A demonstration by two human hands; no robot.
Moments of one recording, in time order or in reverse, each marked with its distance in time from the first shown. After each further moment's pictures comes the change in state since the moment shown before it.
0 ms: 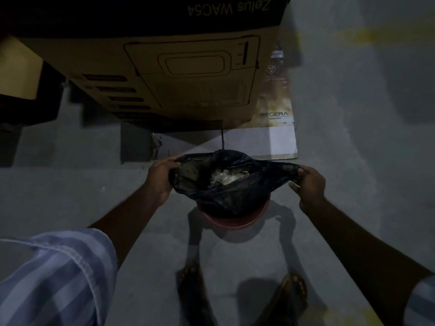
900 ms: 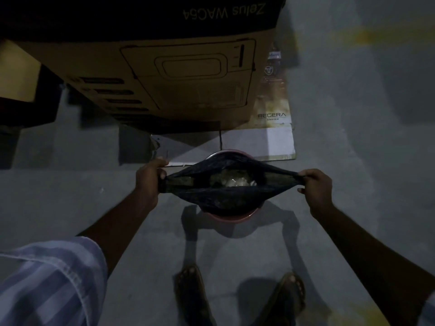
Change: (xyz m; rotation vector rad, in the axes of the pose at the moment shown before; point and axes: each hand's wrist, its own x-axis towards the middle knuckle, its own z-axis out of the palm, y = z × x) left_hand -0.018 0.015 -0.002 -0.005 0.251 -0.040; right_hand 0.014 0.000 -0.031 -0.271 -0.046 -0.199
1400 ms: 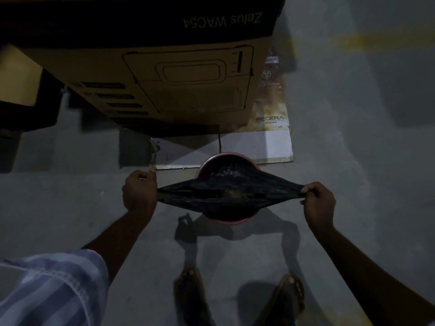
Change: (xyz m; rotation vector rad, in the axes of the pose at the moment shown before) left_hand -0.012 -0.017 -0.022 0.650 0.532 0.360; right_hand -0.032 0.028 -0.019 -0.231 0.110 -0.257
